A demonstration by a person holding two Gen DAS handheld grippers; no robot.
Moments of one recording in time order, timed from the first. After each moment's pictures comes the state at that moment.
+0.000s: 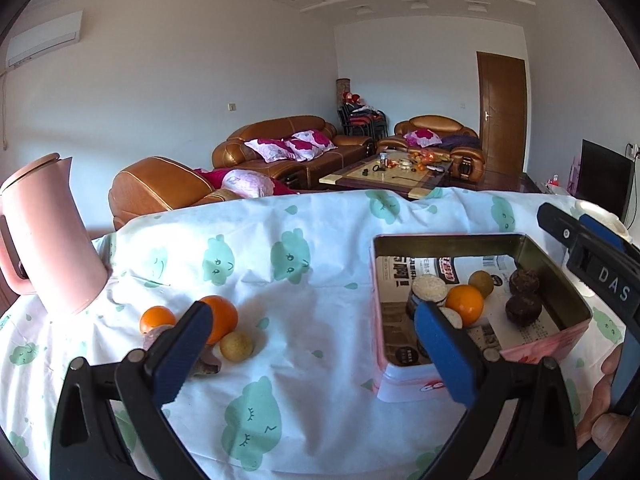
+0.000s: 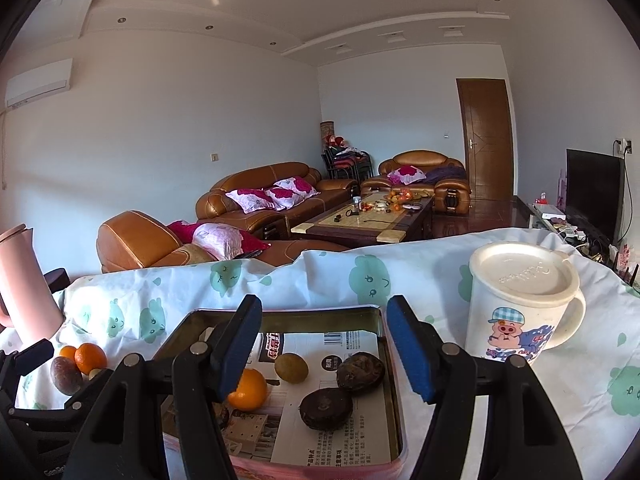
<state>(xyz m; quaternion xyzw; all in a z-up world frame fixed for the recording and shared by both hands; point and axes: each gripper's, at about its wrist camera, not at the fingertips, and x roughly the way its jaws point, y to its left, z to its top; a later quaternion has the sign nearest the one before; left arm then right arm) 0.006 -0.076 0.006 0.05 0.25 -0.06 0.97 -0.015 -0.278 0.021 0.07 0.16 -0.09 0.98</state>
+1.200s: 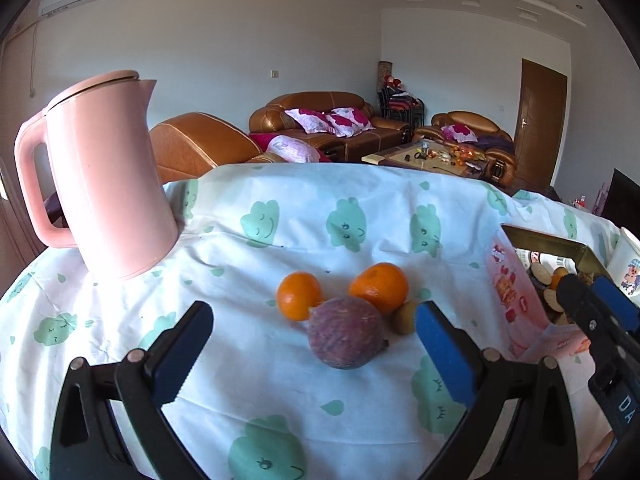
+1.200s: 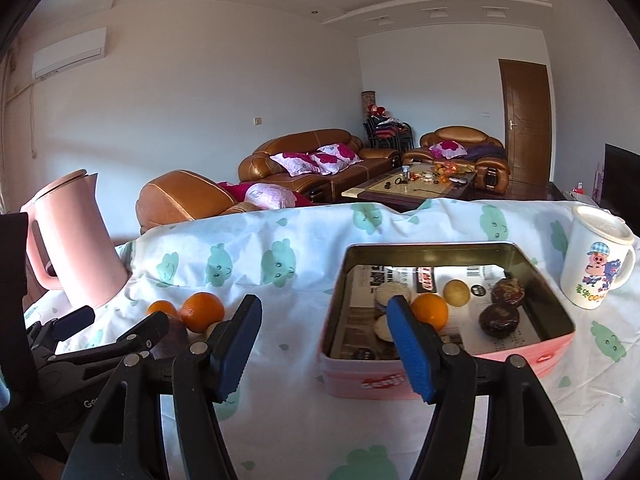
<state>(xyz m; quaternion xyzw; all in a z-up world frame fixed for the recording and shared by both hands) 0.025 0.063 -0.005 -0.01 0.30 0.00 0.95 -0.024 -0.130 0.010 0.06 0.23 -0.02 0.97</state>
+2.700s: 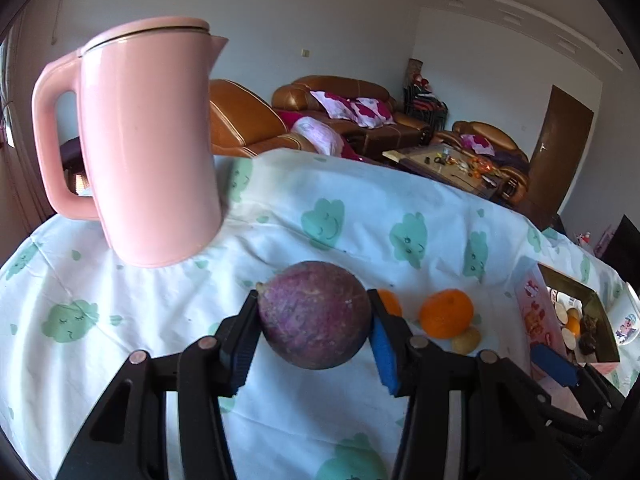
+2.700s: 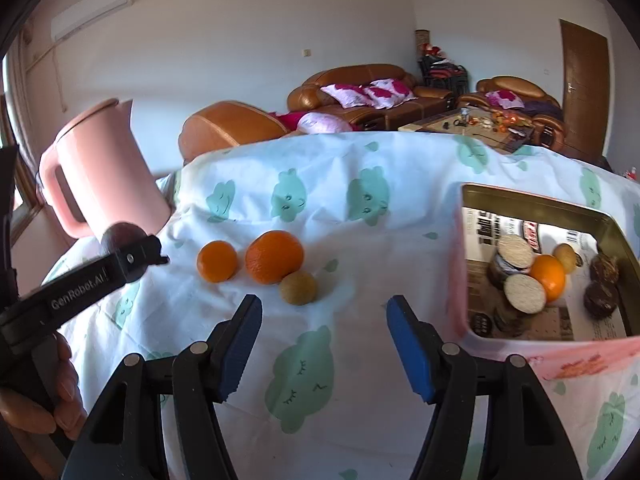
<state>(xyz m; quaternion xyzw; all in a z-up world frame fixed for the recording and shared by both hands) 0.046 0.128 0.004 -0.08 0.33 0.02 0.94 0.029 -0.074 -0.015 0.04 0.36 0.09 0.93</state>
